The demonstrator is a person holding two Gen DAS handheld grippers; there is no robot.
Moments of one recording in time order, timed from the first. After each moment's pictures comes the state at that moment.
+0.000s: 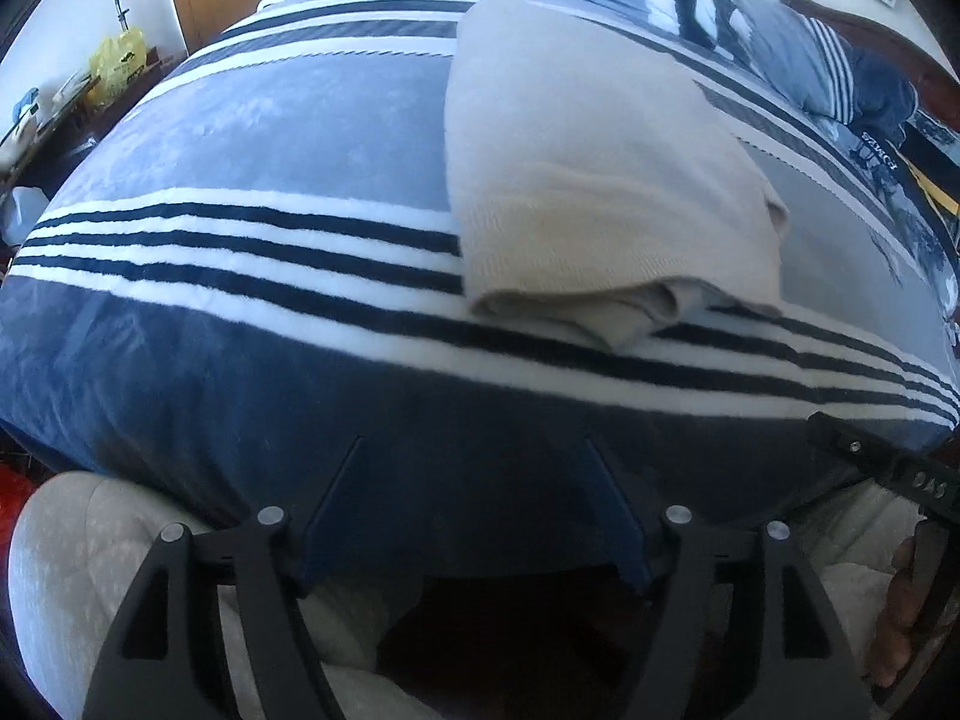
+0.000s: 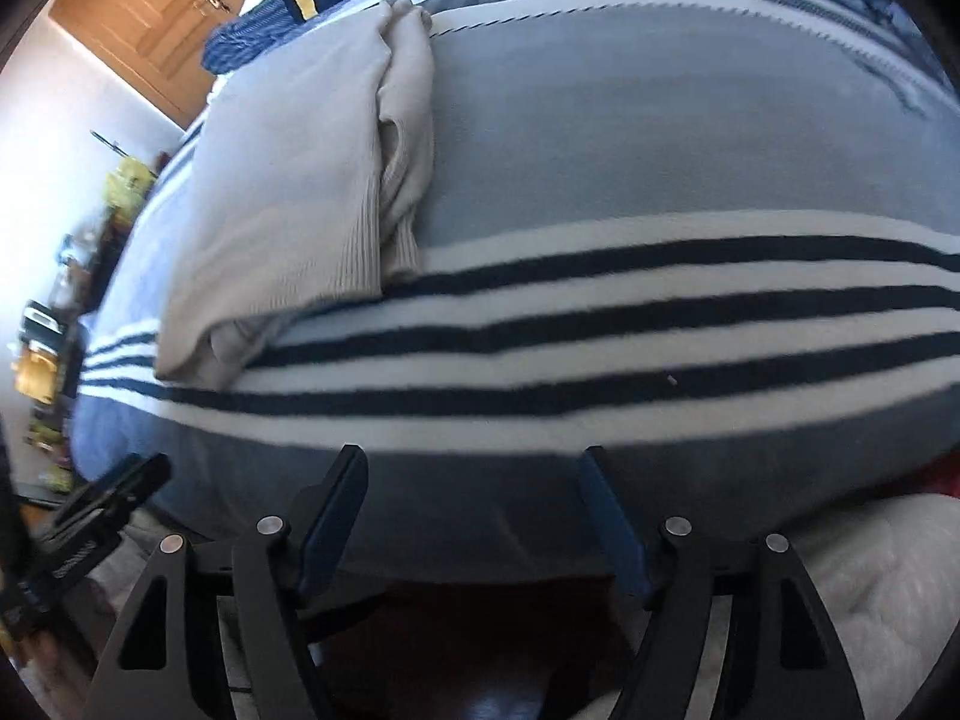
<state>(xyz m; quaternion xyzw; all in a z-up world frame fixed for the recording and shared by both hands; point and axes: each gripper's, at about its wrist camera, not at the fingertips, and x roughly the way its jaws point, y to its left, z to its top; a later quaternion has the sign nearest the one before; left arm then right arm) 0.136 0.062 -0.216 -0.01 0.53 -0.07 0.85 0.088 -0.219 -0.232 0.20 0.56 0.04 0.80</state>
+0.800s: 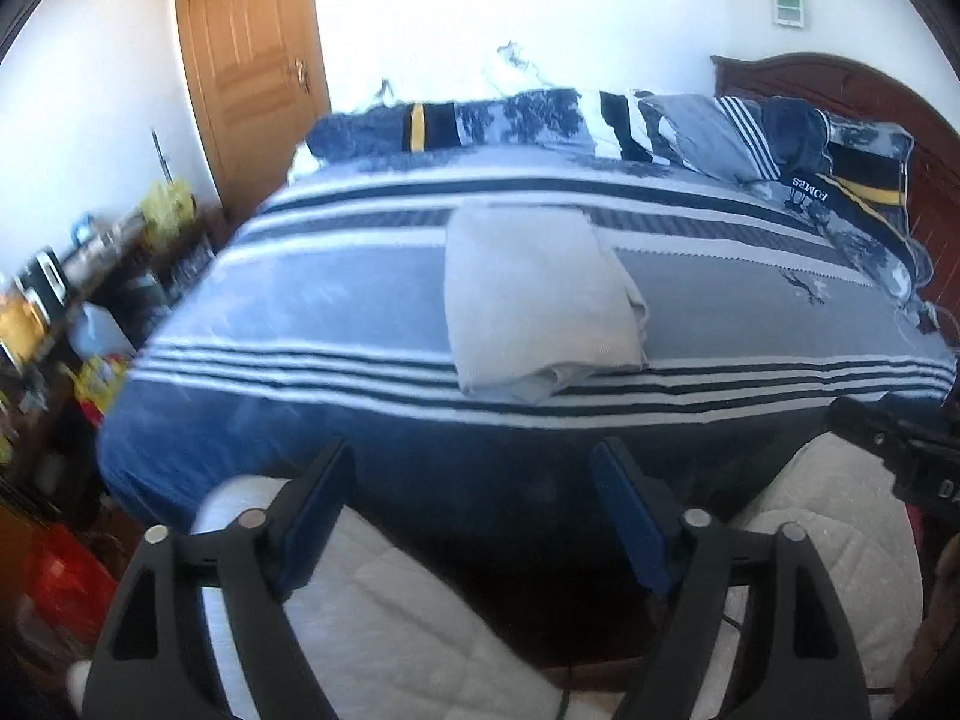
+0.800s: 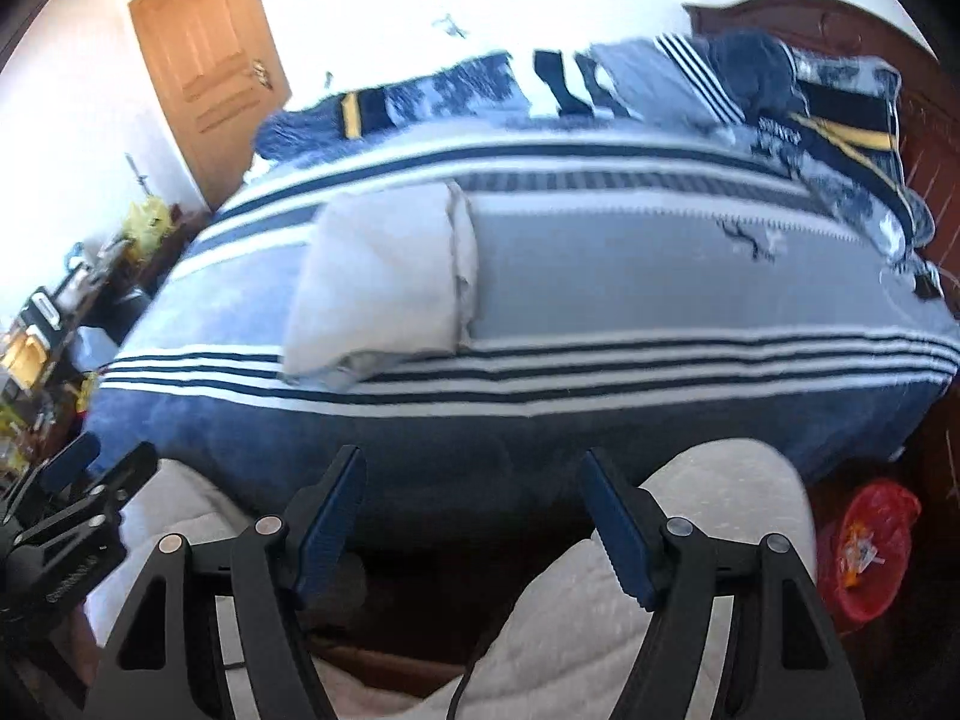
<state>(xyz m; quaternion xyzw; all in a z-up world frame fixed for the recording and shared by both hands) -0.013 0.040 -0.057 0.06 0.36 -0.05 0.93 -0.057 -0.180 -0.047 0.12 0.42 -0.01 0.90</state>
